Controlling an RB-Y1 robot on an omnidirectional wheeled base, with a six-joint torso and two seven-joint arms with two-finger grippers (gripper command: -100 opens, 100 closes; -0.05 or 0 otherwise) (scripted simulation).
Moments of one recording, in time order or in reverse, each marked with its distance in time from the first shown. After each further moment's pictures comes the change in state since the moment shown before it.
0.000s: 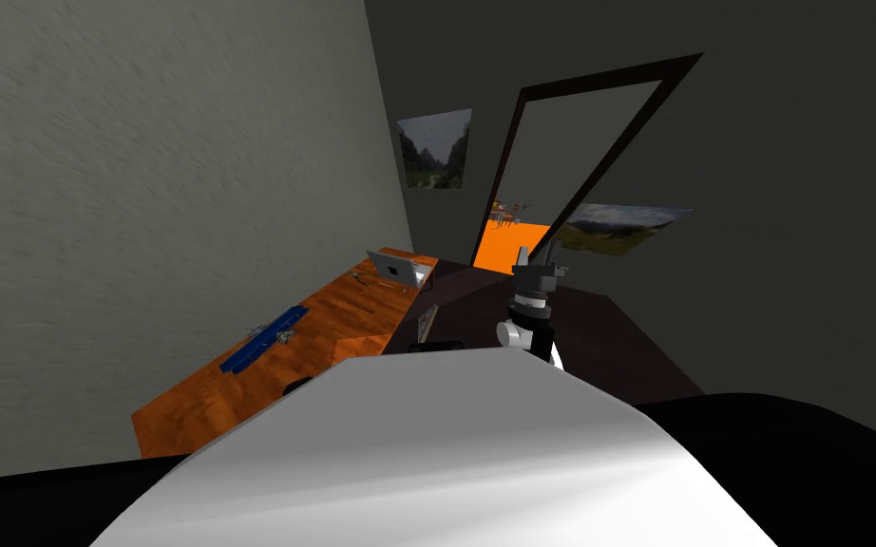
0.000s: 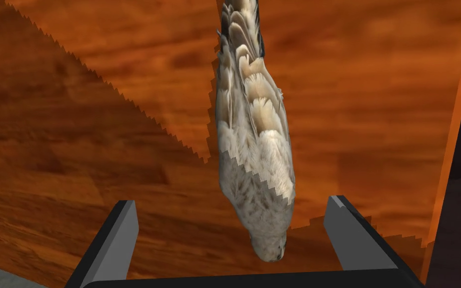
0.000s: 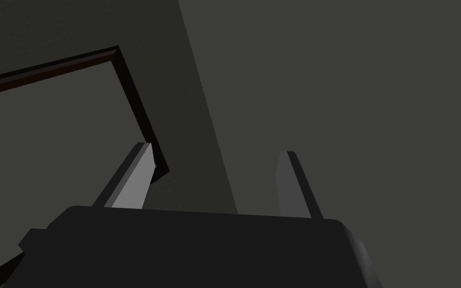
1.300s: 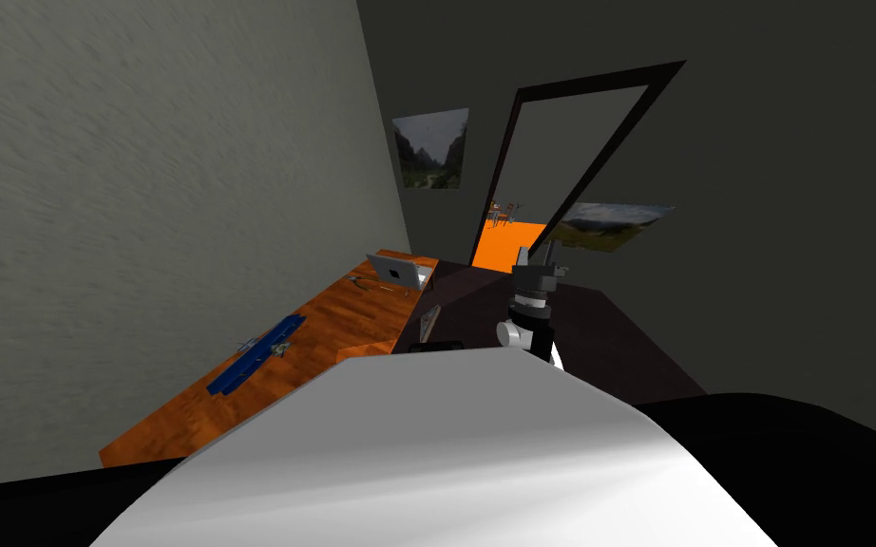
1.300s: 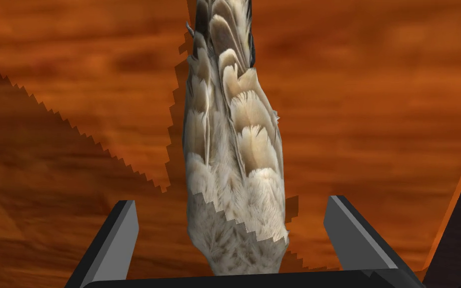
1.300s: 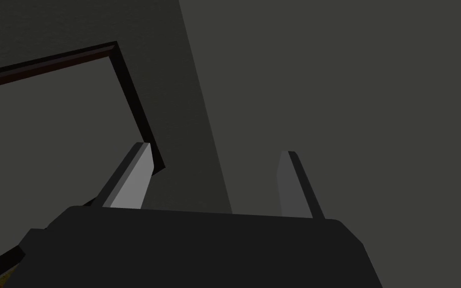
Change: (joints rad) left arm -0.054 -0.004 0.024 0.231 0.012 0.002 0.059; right arm 0.000 0.000 0.000 0.000 0.000 0.000 0.000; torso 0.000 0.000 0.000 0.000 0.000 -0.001
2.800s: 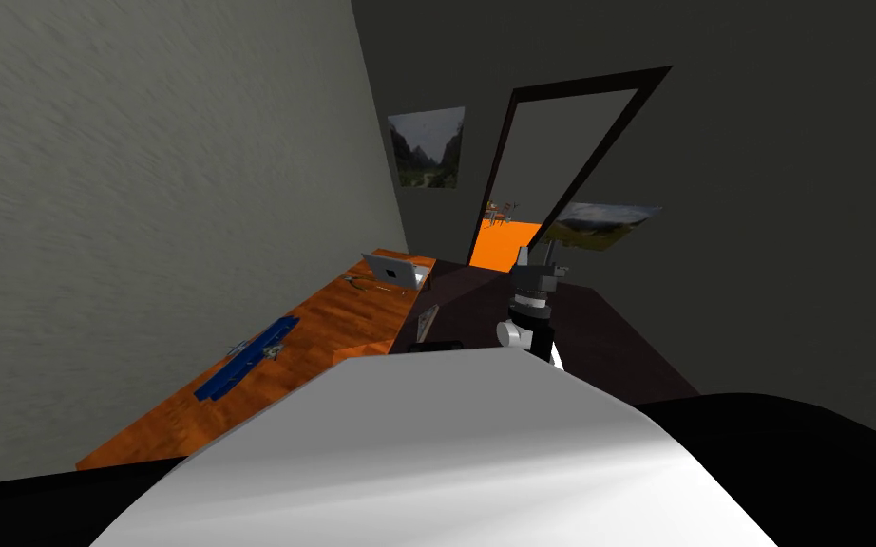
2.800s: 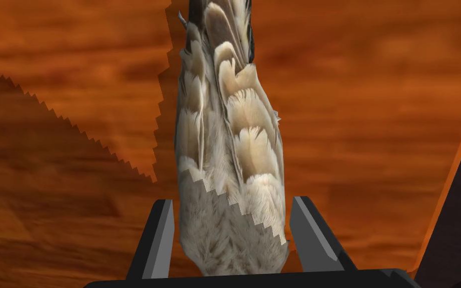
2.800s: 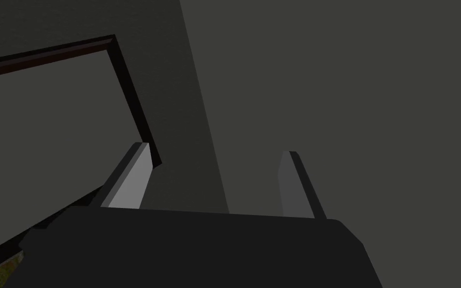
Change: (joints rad) left arm 0.011 0.008 0.016 -0.059 0.010 0.059 -0.002; right arm 0.000 0.000 0.000 0.000 0.000 0.000 0.000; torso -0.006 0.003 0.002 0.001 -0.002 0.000
